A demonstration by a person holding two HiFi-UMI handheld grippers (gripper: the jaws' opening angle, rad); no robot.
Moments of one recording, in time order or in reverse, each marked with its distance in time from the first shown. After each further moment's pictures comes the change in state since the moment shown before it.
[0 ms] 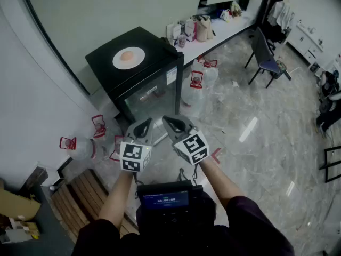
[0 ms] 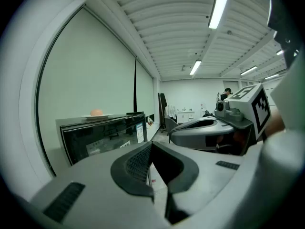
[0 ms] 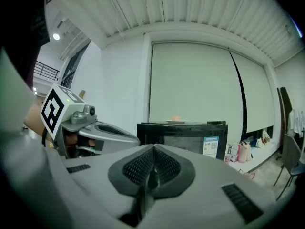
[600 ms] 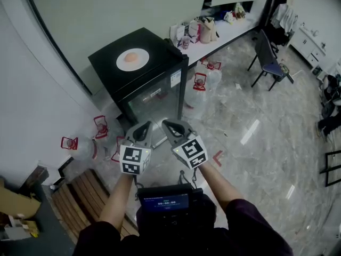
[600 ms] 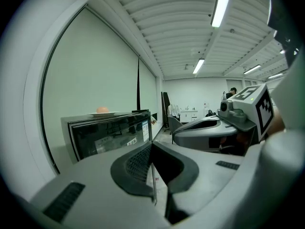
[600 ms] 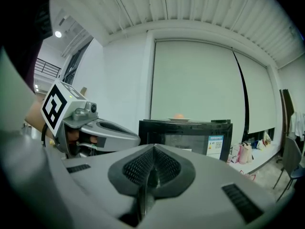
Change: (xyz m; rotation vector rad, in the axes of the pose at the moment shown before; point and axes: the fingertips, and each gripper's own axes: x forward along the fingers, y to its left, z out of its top) left arm -0.002 0.021 -0.010 -0.006 0.018 0.035; right arm 0.017 0.008 -0.007 -0.024 0.016 0.007
